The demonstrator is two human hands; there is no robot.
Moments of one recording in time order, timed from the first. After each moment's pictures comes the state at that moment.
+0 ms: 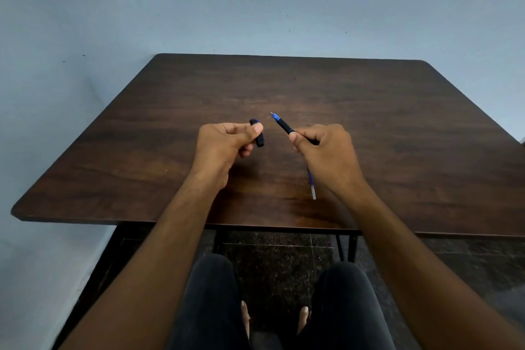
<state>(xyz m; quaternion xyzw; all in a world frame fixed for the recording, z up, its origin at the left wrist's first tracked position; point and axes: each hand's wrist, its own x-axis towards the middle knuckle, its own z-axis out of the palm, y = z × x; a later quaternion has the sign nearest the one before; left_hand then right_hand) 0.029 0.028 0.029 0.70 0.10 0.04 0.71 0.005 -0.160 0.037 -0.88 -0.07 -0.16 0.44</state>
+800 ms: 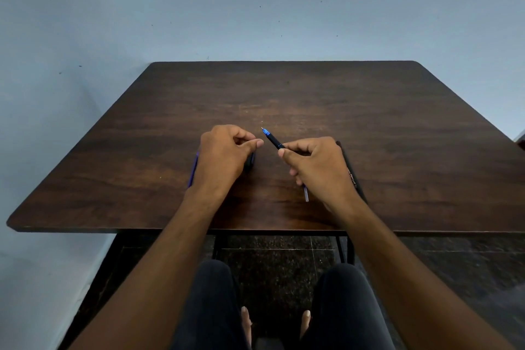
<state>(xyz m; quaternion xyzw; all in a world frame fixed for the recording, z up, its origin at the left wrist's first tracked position) 0.026 0.019 0.029 0.90 0.01 0.15 0.42 -0.009 -0.160 0.030 -0.83 -0.03 -0.09 0.54</state>
